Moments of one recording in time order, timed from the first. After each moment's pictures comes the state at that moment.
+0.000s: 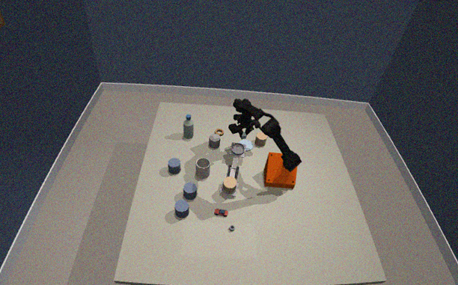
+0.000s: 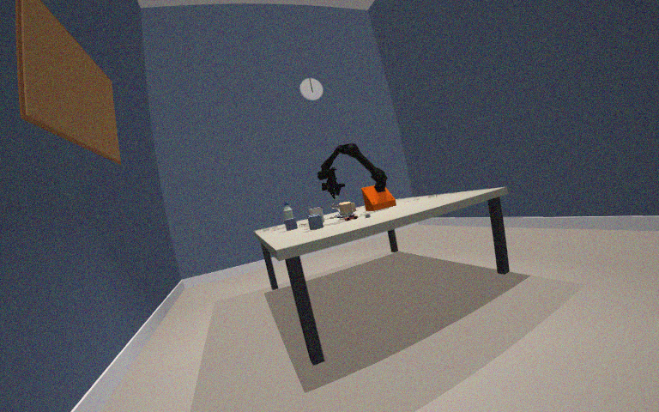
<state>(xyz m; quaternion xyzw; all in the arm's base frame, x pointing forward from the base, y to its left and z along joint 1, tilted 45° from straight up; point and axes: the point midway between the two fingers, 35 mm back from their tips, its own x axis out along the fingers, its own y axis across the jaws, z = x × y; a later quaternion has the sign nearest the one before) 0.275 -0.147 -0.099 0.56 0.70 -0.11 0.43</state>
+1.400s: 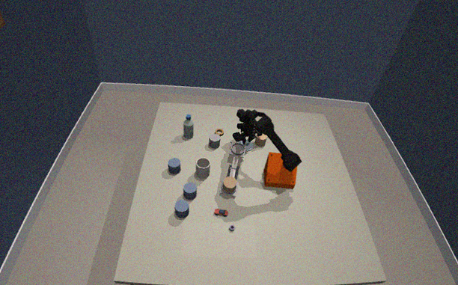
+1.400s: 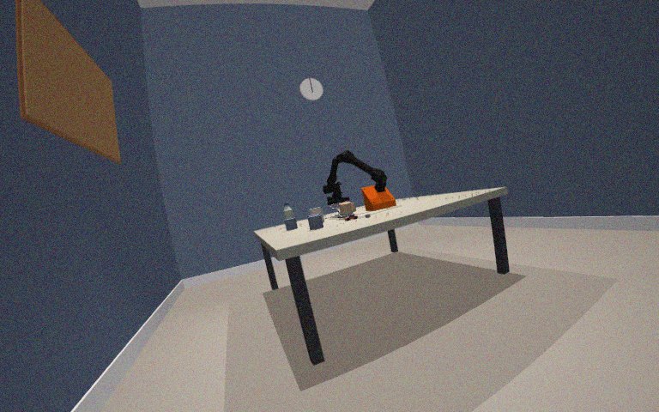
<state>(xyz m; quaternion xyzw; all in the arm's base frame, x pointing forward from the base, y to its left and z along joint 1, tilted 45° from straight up) 0.243 -0.108 -0.211 0.56 0.70 -0.11 0.43</state>
